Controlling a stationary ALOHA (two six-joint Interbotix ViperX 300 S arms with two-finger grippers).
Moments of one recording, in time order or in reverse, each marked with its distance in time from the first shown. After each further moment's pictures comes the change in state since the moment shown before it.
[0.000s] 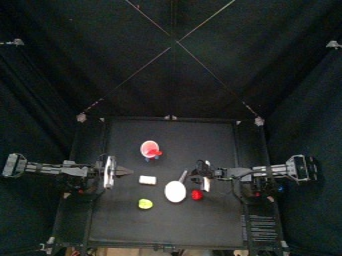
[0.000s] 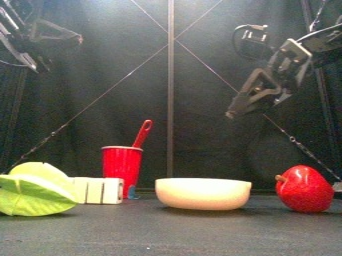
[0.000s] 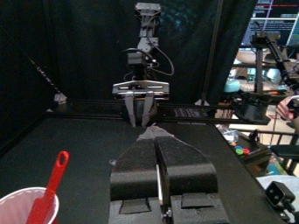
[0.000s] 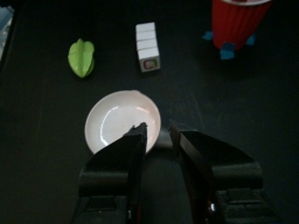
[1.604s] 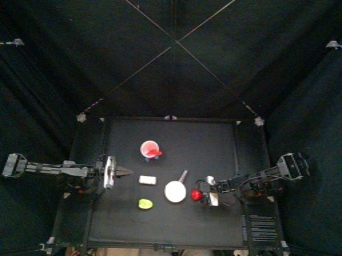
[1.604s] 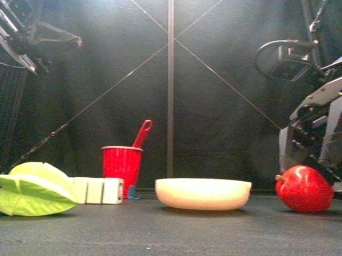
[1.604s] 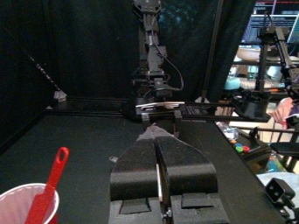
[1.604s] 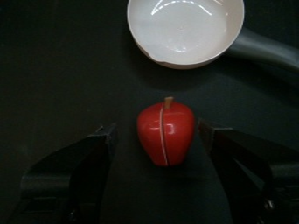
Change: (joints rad) left arm 0.000 0.000 0.011 0.000 0.000 0.002; right arm 0.178 0.172 0.092 -0.006 0.026 0.000
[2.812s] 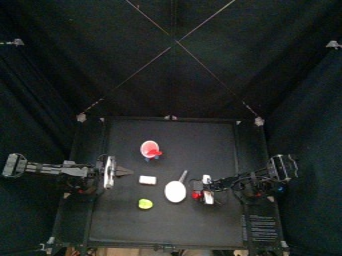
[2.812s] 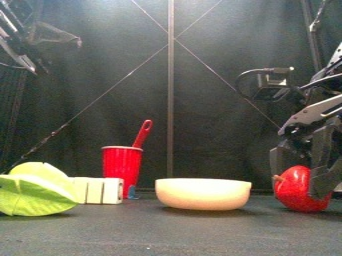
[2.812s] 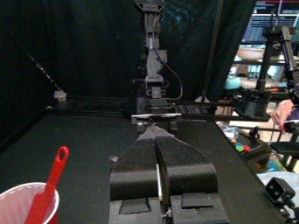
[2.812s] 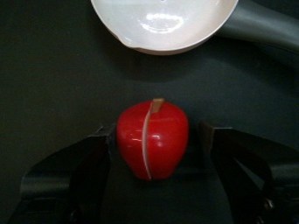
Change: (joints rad) left arm -0.002 0.000 0.002 0.000 0.000 0.000; right arm -0.052 0.132 -0.075 -0.020 0.077 0.000
